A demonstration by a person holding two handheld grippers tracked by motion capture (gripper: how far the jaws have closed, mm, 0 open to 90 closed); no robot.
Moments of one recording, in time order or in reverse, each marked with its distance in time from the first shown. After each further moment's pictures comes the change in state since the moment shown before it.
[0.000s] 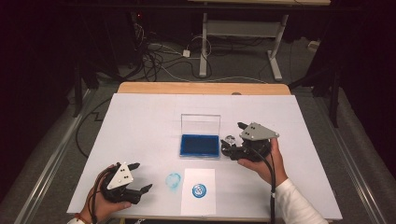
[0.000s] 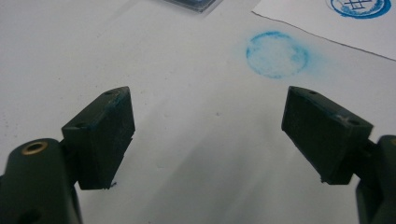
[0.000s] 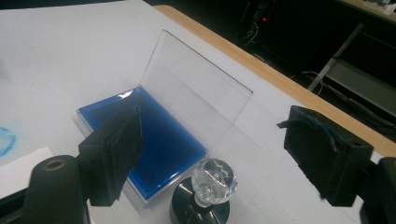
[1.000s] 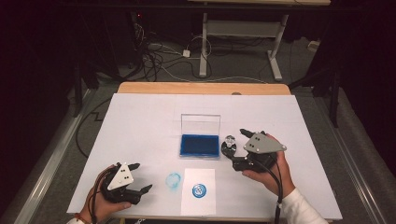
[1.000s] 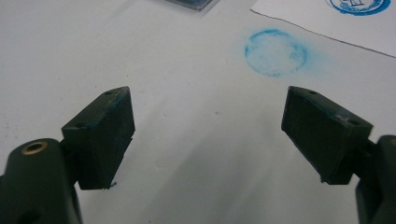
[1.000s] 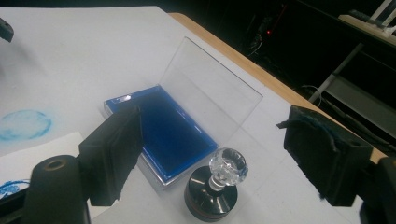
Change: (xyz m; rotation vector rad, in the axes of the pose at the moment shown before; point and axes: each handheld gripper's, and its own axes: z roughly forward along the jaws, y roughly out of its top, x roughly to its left) left arm -0.001 0.000 0.000 0.009 0.003 0.015; right arm 0.016 -0.002 -0.030 -0.032 0.013 -0.064
